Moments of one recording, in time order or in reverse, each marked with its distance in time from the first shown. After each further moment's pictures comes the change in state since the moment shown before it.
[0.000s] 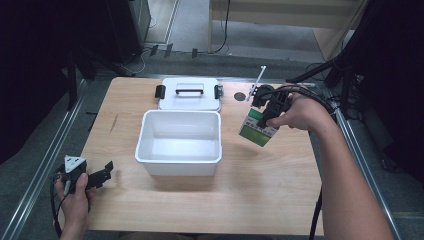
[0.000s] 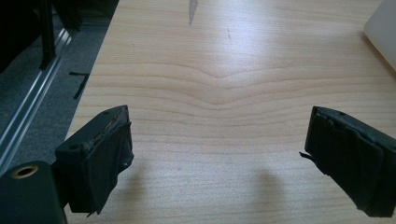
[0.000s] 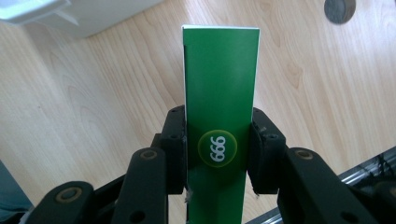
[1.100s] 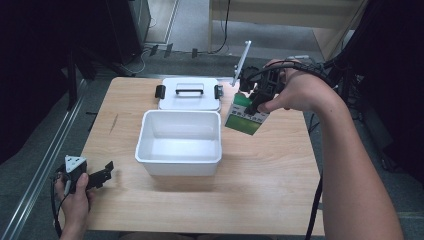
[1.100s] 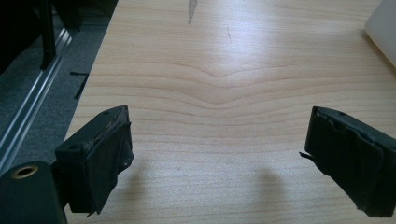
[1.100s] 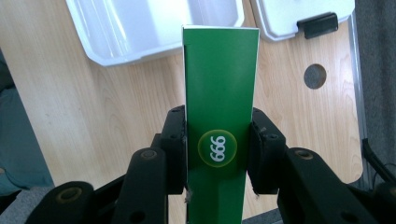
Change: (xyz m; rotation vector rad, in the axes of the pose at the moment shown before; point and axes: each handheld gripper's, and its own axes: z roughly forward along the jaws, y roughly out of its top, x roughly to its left) left arm -0.001 0.000 0.000 0.007 0.001 0.006; right arm 0.025 0.043 -0.074 -0.059 -0.003 -0.202
